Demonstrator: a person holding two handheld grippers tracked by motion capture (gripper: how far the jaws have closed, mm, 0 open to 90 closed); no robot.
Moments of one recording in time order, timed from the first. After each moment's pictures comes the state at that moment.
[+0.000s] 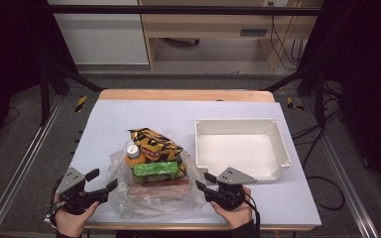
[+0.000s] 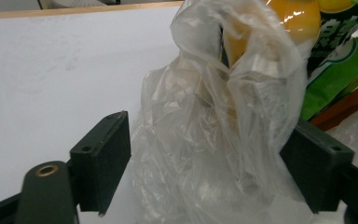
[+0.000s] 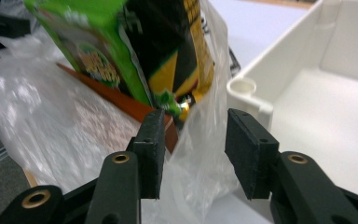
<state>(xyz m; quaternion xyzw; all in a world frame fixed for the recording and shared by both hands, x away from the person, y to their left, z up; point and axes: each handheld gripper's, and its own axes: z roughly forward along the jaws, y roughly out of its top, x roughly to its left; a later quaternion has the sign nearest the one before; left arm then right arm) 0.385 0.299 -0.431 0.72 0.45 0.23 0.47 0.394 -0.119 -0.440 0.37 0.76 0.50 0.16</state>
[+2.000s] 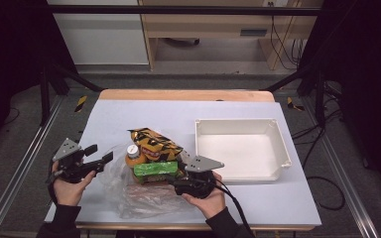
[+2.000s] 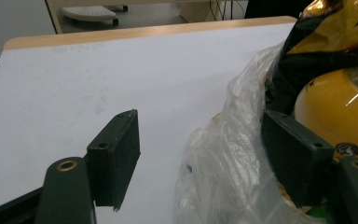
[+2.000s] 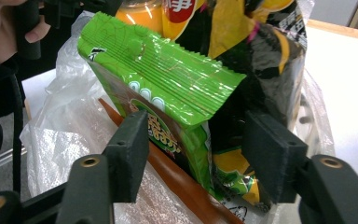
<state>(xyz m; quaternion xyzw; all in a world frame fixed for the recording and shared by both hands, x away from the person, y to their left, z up) 0.449 0.316 -0.411 0.71 0.46 0.23 0.48 0.422 -0.049 -0.423 0.30 0.79 0.52 0.13</state>
